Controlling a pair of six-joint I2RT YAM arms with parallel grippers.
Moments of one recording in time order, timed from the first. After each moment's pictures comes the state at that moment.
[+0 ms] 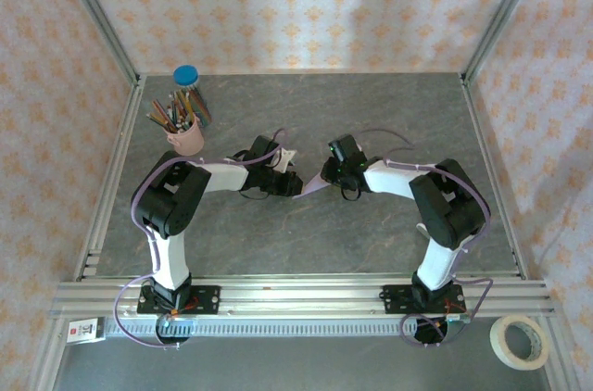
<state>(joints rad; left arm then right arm) -0.48 1.91 0.97 -0.05 0.58 -0.39 0.55 1.77 0.92 -0.13 0.00 0.84</state>
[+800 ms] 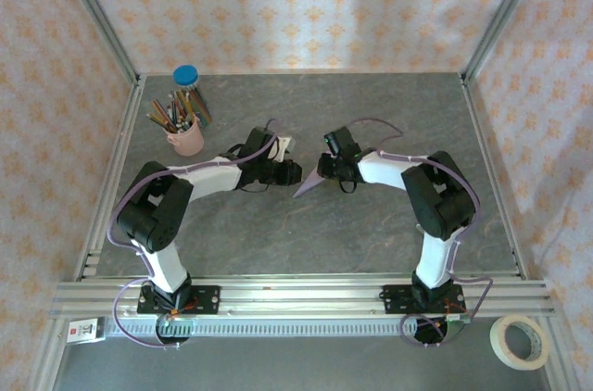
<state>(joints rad) -0.49 1.76 0.97 -0.06 0.46 -0.48 0.54 1.86 1.04 -0.18 -0.03 0.63</state>
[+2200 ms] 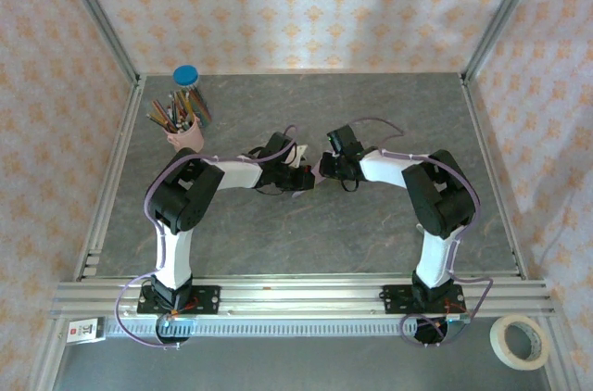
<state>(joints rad) -0.55 1.99 1.08 -0.01 0.52 -0.57 0.52 1.87 1.04 -0.18 -0.07 0.60</state>
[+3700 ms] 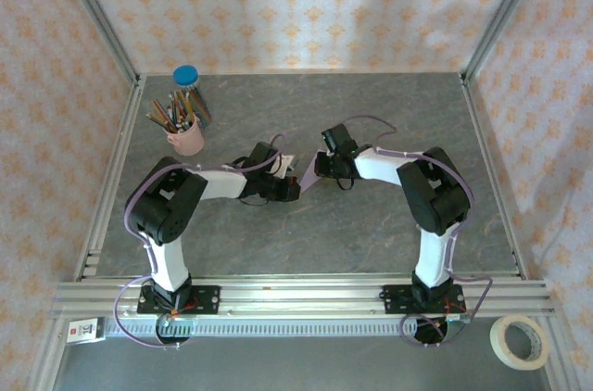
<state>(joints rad) -0.51 1.84 0.88 -0.02 0.52 -0.46 0.53 1.91 1.09 -0.20 -0.08 0.57</state>
